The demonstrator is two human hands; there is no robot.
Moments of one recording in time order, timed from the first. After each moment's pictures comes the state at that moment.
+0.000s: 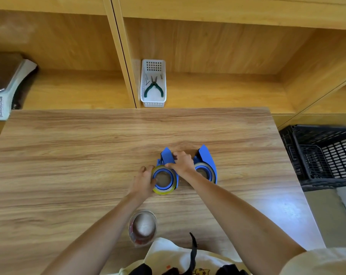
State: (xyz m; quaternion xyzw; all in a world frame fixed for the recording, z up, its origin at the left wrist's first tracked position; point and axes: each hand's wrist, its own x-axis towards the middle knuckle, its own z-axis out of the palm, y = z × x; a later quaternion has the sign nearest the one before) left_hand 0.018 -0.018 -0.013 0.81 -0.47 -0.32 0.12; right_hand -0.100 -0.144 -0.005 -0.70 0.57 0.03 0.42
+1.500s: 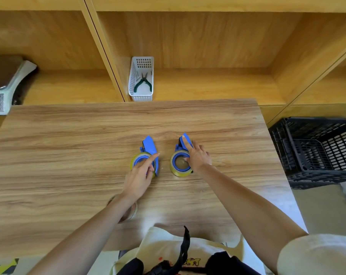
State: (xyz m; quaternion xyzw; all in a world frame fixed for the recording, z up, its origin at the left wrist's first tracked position) left_hand -0.061 0.003 0.011 0.78 -0.54 -0.23 0.23; right_hand -0.229 -0.166 -0.006 -0.83 0.50 0.13 0.20
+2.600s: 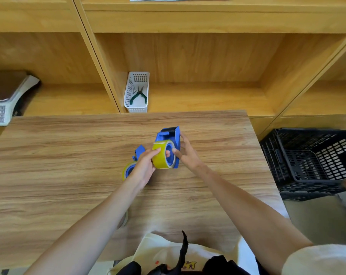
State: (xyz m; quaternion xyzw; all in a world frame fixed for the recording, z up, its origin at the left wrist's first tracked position) left_hand -0.096 -0.072 0.059 0.55 -0.16 -0.58 0.58; right_hand -0.234 -0.181 0.027 -0.70 0.42 -0.17 0.56
